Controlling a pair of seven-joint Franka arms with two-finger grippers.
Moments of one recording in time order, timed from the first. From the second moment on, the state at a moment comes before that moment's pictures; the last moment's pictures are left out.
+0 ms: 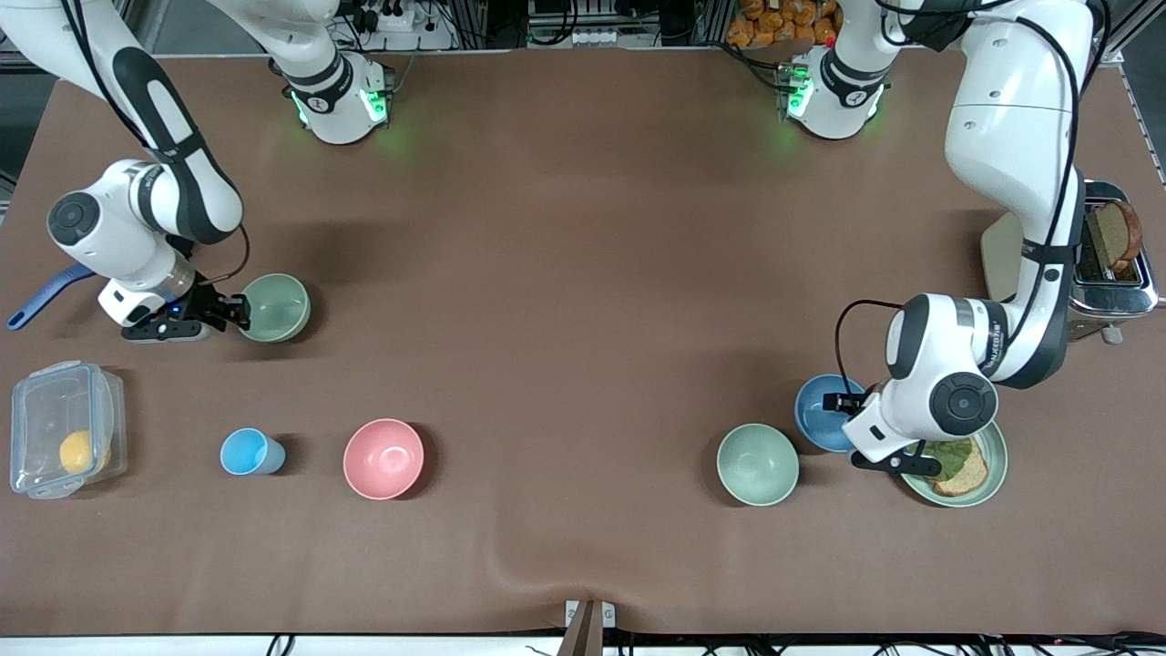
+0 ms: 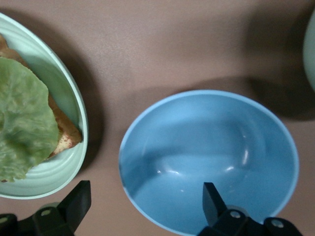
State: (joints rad) left arm -0.11 0.73 -0.03 -1.48 0.13 2.01 -0.08; right arm -0.28 0.26 0.03 -2.42 0.00 2.74 -0.31
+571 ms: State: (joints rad) left arm -0.08 0.79 -0.04 -1.47 0.06 2.10 -0.07; right arm -0.26 0.22 0.08 -2.34 0.00 2.49 -0.19
